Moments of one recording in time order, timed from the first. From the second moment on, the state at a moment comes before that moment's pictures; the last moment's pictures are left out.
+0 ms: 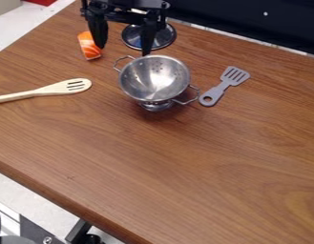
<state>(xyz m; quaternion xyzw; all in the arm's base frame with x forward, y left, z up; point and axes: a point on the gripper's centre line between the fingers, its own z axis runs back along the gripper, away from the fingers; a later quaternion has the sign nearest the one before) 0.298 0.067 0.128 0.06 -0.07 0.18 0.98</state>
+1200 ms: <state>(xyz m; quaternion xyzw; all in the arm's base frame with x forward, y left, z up) 0.342 0.159 0.117 0.03 -0.15 0.36 0.92</state>
